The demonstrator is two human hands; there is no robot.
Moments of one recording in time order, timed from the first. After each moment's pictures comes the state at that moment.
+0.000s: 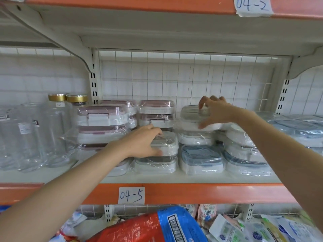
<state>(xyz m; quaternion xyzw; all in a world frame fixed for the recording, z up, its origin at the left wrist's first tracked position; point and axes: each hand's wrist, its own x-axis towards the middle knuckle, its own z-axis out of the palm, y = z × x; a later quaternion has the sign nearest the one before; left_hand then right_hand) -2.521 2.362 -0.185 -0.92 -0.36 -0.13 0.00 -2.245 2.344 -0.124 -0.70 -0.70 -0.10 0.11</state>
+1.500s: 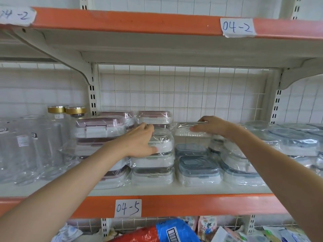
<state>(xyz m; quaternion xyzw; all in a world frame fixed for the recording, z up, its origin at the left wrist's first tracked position) -2.518 2.353 -0.154 -0.90 -0.42 -0.11 0.02 -2.239 2.348 -0.139 -0.72 -0.63 0.10 0.26</state>
